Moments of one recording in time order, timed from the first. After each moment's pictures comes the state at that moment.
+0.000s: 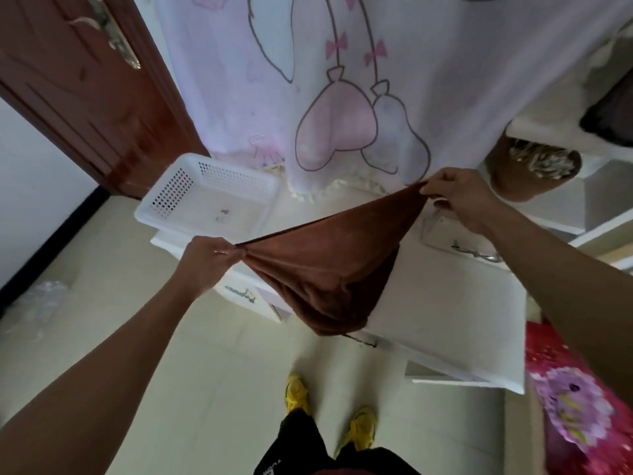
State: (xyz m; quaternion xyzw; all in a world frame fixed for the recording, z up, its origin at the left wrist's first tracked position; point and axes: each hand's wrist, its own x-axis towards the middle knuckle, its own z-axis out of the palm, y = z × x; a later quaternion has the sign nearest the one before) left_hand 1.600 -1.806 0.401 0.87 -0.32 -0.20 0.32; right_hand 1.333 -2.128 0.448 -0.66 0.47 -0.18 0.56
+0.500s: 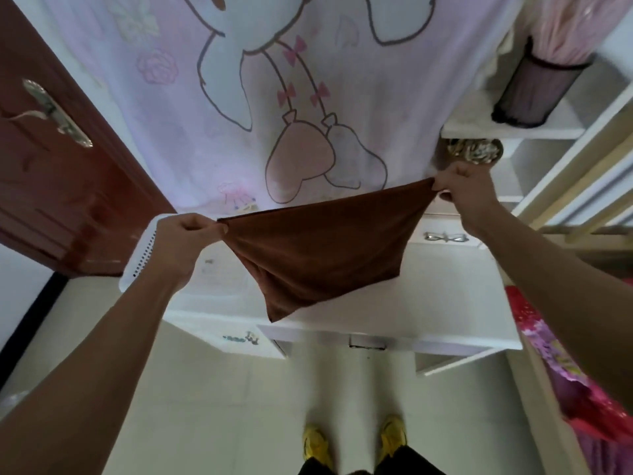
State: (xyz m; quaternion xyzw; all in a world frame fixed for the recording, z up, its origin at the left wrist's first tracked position) left_hand 1.649 -1.851 0.484 0.70 -0.32 -0.30 0.56; right_hand 1.297 -2.077 0.495 -0.55 0.52 -0.40 0.51
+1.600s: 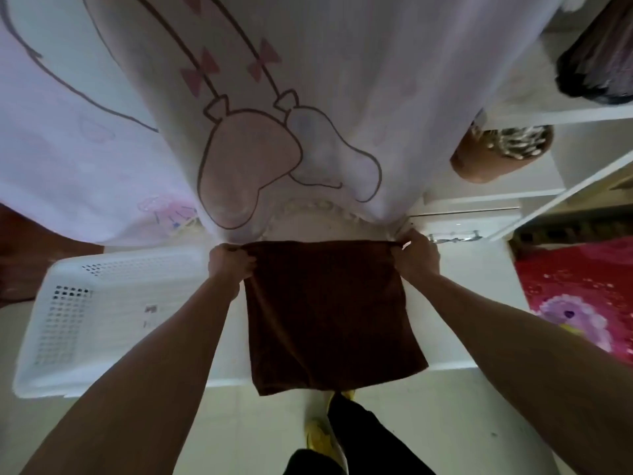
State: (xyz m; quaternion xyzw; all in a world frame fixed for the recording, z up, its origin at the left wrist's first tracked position) left_hand 1.649 -2.053 0.318 0.76 -0.07 -0.51 0.40; right_hand 1.340 -2.135 0.279 -0.56 0.75 -0.14 0.33
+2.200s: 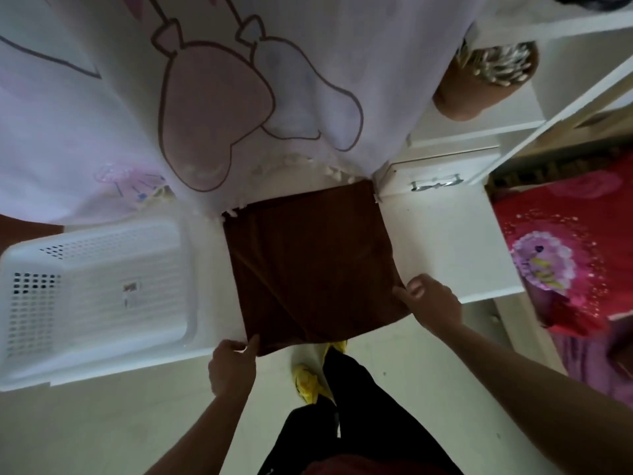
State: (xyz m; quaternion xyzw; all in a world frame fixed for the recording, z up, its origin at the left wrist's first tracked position) left_hand 1.594 -1.850 0.230 0.90 -0.18 -0.36 0.13; right_hand 1.269 -1.982 0.242 -0.55 0.78 0.02 0.31
